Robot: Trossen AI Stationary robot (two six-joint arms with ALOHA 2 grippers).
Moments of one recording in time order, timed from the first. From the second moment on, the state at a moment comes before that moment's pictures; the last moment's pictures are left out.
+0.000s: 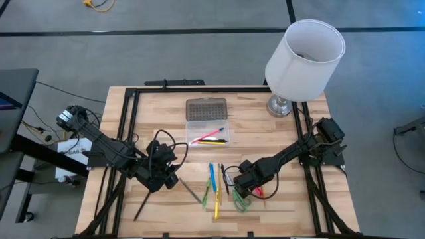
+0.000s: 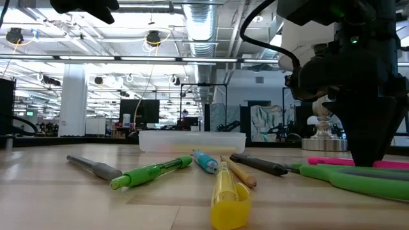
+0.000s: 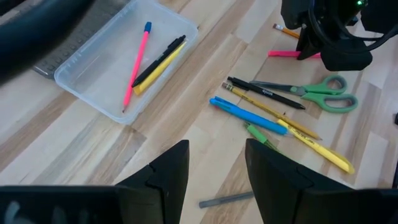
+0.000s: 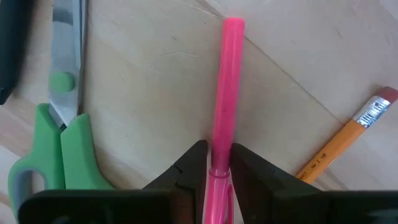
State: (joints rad) left arm -0.59 1.34 1.17 -0.92 -0.63 -1.06; right arm 0.41 1.87 1.07 -0.71 0.00 1.26
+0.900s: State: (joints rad) left arm -0.59 1.34 1.17 -0.93 -0.64 -1.06; right arm 0.41 1.87 1.07 -0.72 0.01 1.25
